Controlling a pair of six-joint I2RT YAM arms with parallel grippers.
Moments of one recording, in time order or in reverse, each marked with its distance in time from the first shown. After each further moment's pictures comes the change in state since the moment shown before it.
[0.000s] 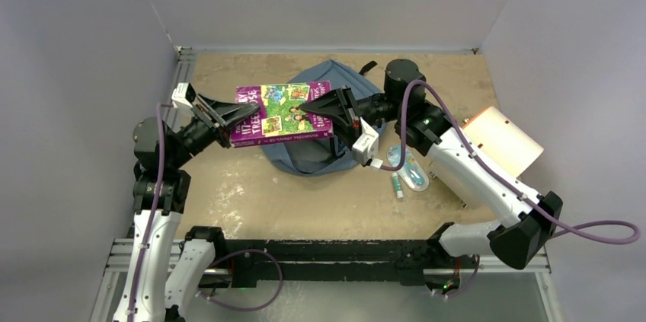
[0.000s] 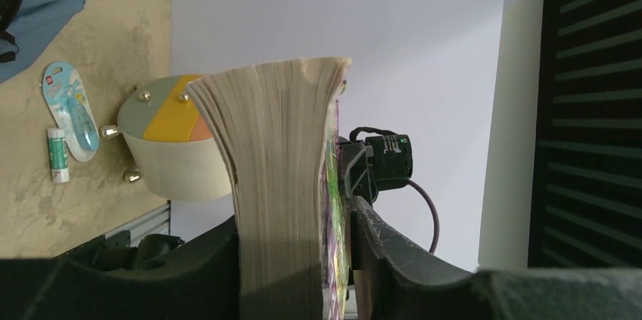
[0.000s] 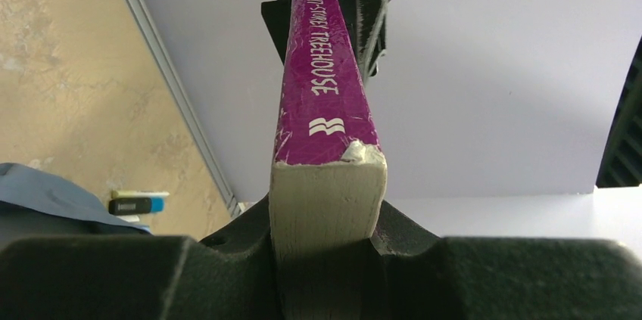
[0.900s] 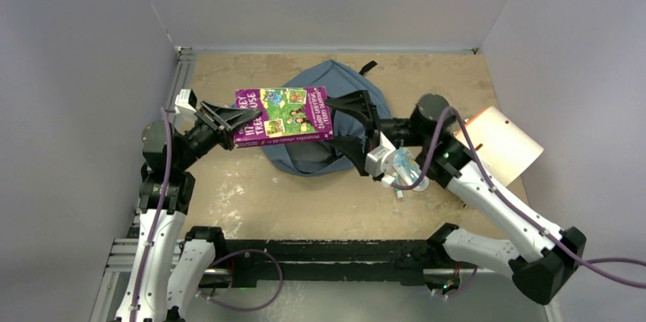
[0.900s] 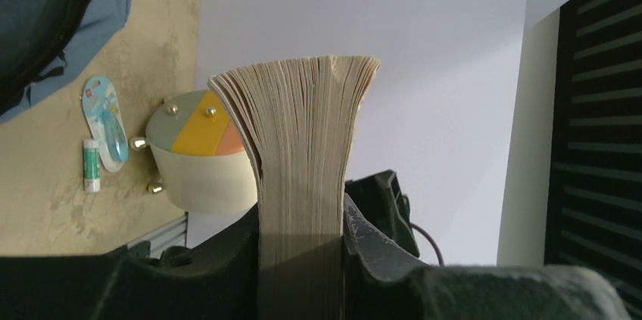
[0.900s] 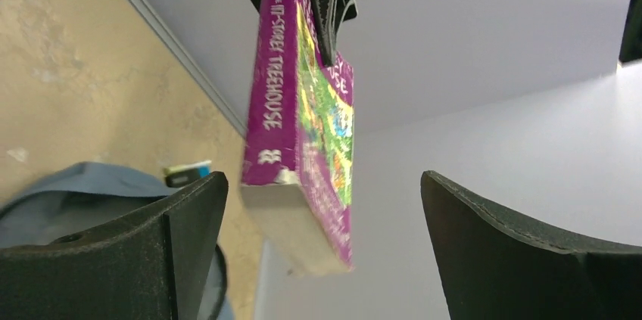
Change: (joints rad) left arm 0.001 -0.013 -0.084 0.016 -0.036 0.026; right arm -0.023 -0.204 -0.246 0.169 0.160 0.251
